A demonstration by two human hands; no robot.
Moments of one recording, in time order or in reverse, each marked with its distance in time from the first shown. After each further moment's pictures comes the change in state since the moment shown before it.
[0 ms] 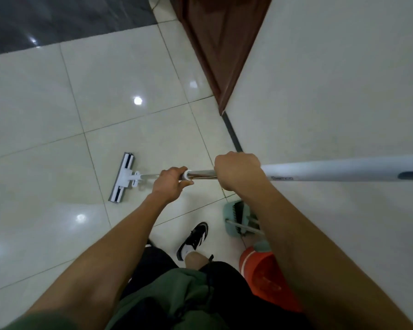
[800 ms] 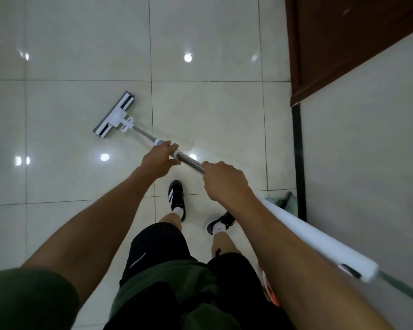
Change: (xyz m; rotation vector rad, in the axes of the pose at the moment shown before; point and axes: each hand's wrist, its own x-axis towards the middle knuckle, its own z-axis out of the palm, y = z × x) left_hand -0.092 -0.297 -0.104 -0.048 0.072 -0.259; right_hand 0.058 -0.307 0.040 0.129 0.017 -0.270
